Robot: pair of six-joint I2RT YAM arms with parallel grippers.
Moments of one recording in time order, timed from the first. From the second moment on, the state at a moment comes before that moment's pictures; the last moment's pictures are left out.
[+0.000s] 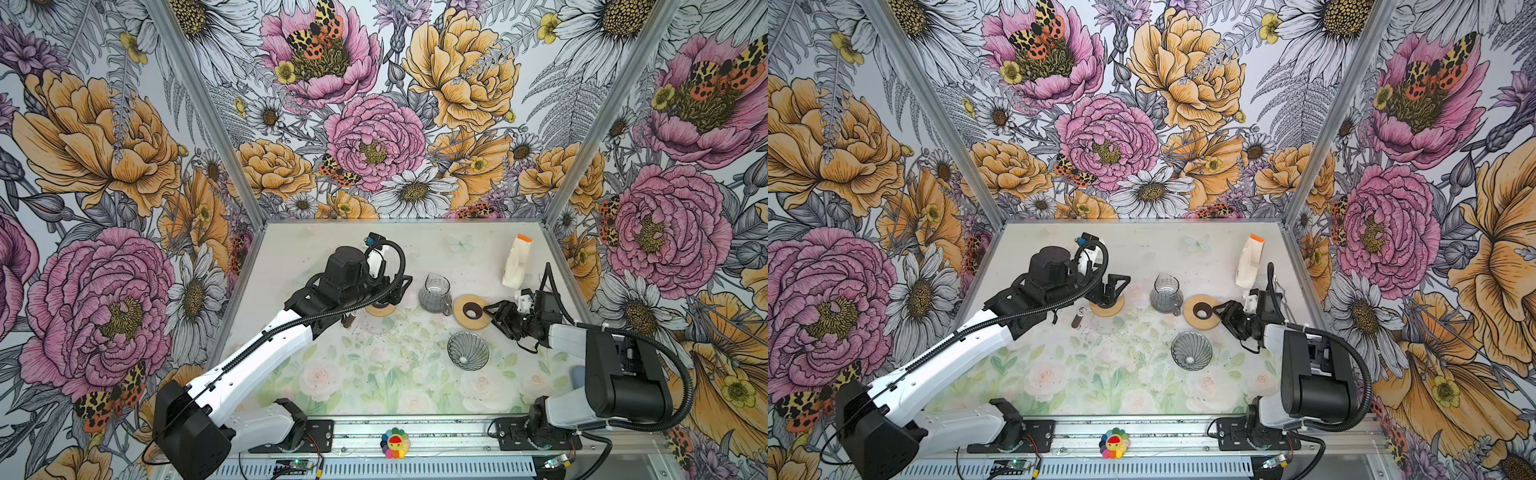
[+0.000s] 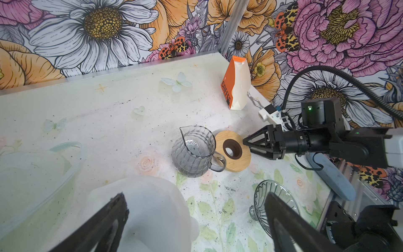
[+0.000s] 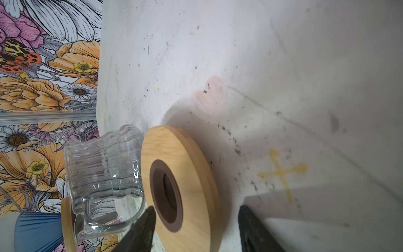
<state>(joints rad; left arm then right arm) -0.65 1.20 1.06 -0.31 0.14 -0.24 -0.17 1.49 0.46 0.12 -0.71 0.68</state>
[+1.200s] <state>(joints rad) -0.65 1.21 1.07 -0.31 0.14 -0.24 -0.09 1.53 0.52 0.08 -0.66 0.69</state>
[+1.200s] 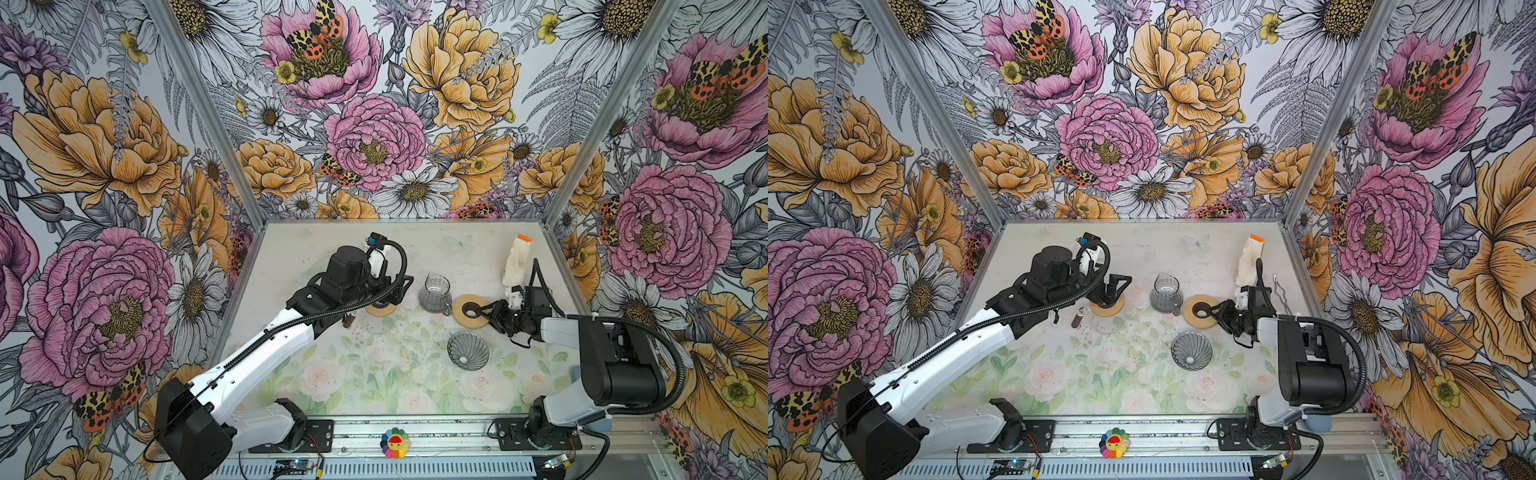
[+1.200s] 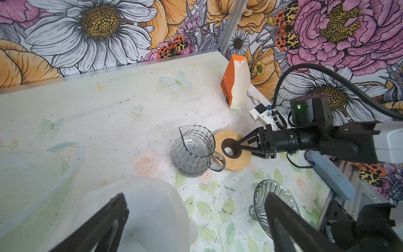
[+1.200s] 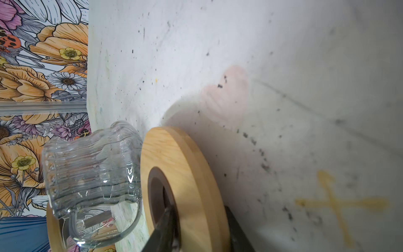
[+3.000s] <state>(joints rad) -0.59 1.11 1.10 -0.34 0.14 -0.19 0.09 1.49 0.87 0.12 -0.80 0.80</state>
